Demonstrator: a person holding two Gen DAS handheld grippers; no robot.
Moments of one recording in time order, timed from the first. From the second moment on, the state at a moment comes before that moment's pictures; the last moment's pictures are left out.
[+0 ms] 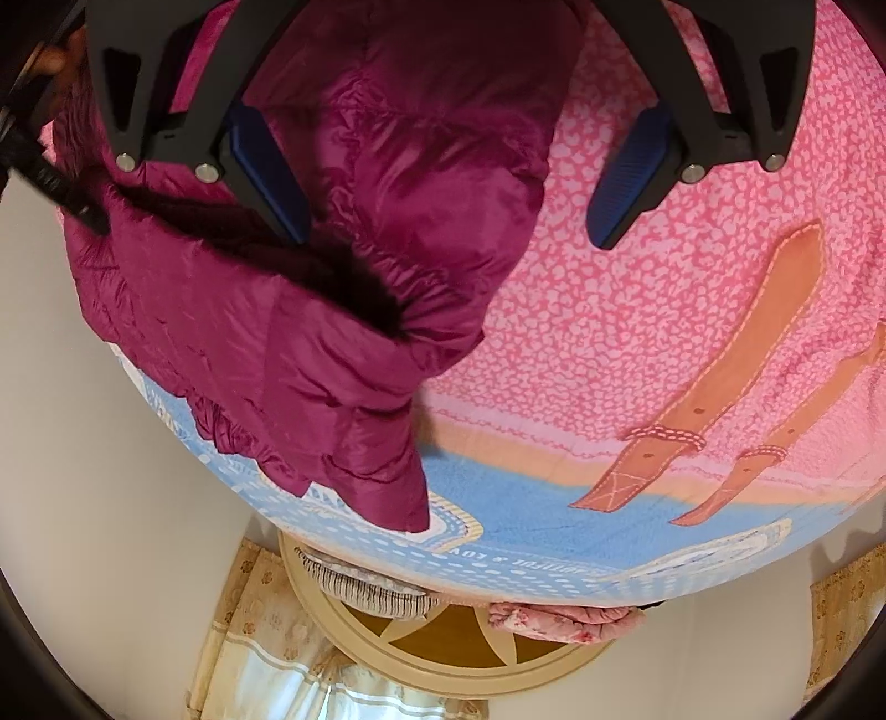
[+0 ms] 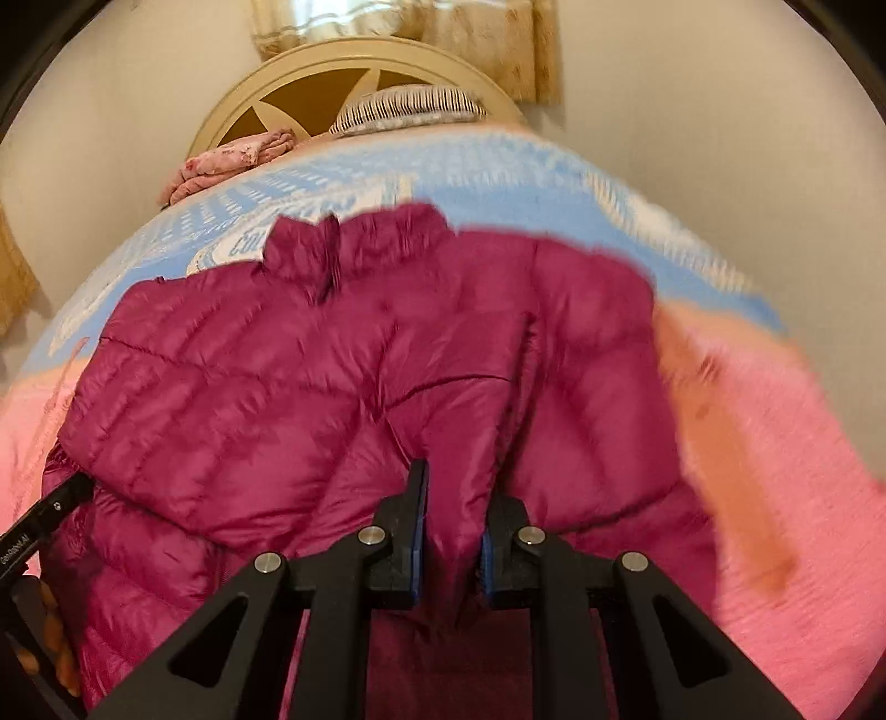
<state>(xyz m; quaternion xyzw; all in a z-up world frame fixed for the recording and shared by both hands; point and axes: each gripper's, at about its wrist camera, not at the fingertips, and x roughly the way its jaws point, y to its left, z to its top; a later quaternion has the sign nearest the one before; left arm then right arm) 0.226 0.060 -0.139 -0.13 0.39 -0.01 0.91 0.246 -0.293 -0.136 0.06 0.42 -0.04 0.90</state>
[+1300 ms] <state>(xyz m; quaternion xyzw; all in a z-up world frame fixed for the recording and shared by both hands) 0.282 0.072 -0.121 -0.16 0.30 0.09 0.94 0.318 -0.295 -0.087 0.10 0.40 -0.04 0.91</state>
